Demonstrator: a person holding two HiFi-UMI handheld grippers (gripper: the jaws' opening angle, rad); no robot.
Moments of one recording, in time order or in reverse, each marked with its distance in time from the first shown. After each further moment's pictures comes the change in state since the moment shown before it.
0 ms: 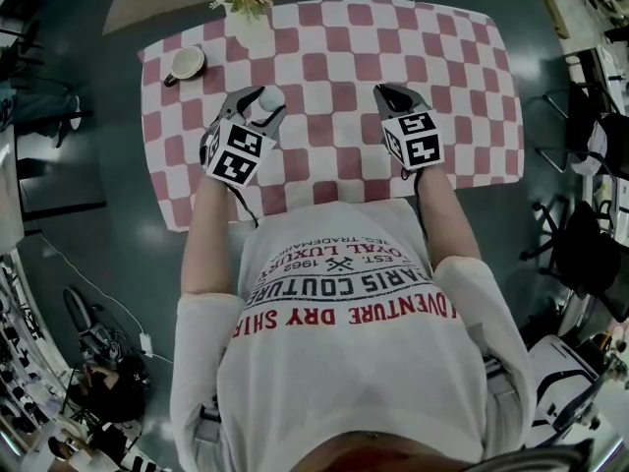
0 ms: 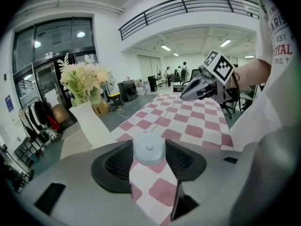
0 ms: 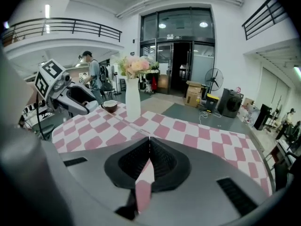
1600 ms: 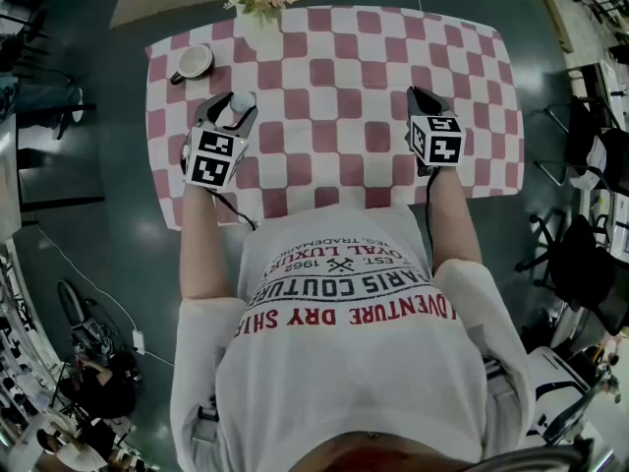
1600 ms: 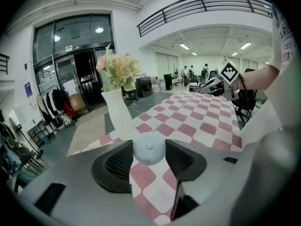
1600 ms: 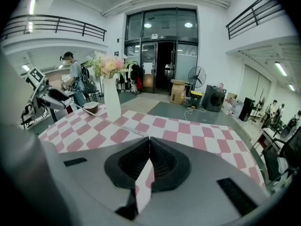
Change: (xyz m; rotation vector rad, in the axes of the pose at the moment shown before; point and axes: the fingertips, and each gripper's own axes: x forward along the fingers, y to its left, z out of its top) left arm -0.031 0.053 -0.043 -0.158 0.028 0.148; right arm -0.007 -0.070 -0.014 0.105 0.011 -0.172
